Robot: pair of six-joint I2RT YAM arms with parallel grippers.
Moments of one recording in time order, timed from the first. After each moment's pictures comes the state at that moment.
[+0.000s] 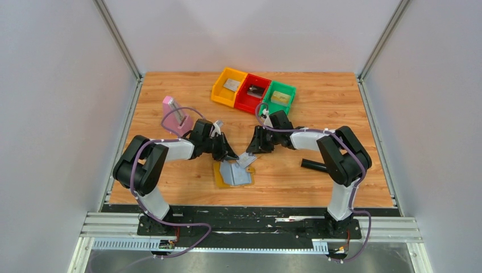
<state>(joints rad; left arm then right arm) -0.43 1.69 0.74 0.11 0.60 -0.81 0.52 1.88 0.99 0.02 -0.52 0.59</state>
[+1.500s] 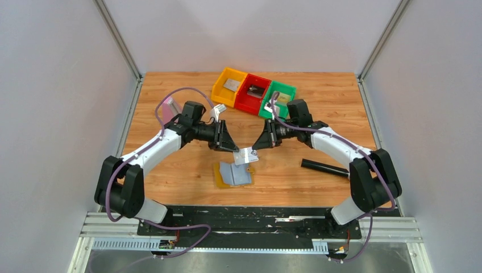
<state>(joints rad) -0.41 1.45 0.94 -0.30 0.96 -0.54 0.44 1.58 1.00 -0.18 -0.97 0.35</state>
